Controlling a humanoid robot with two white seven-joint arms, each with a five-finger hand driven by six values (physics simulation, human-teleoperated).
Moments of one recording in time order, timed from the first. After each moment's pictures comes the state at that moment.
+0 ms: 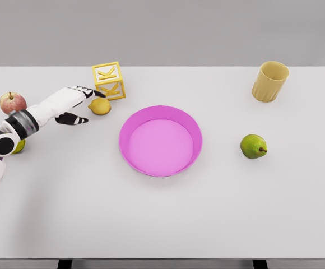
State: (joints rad) left arm -0.53 0.43 -0.25 -1.01 -0.67 -0.61 -0.33; right arm 0.05 0.00 -0.30 0.08 0.25 -0.01 0.09
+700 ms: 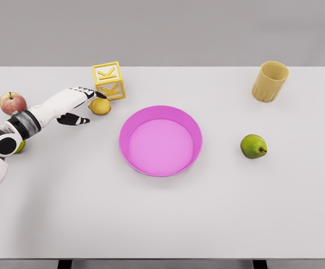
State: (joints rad) left arm -0.54 0.41 -0.25 -1.00 -0.67 -0.61 -0.33; right arm 0.05 0.00 -0.30 0.08 0.25 -0.01 0.09
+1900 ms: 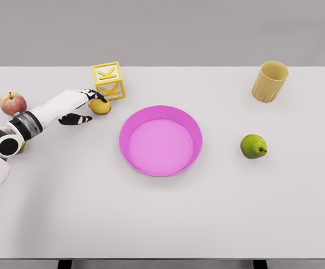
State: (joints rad) left arm -0.54 0.41 -0.25 -0.98 -0.67 -0.61 -0.32; right arm 0.05 0.00 -0.30 0.08 0.25 -0.01 0.09
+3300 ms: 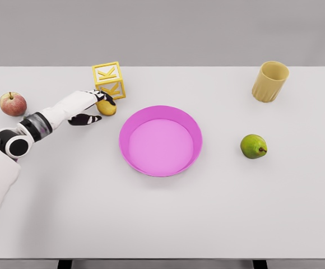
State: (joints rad) left arm -0.54 0.36 -0.26 -0.98 -0.67 -0.61 -0.32; right arm 0.05 0.00 -0.30 0.08 0.25 -0.01 0.09
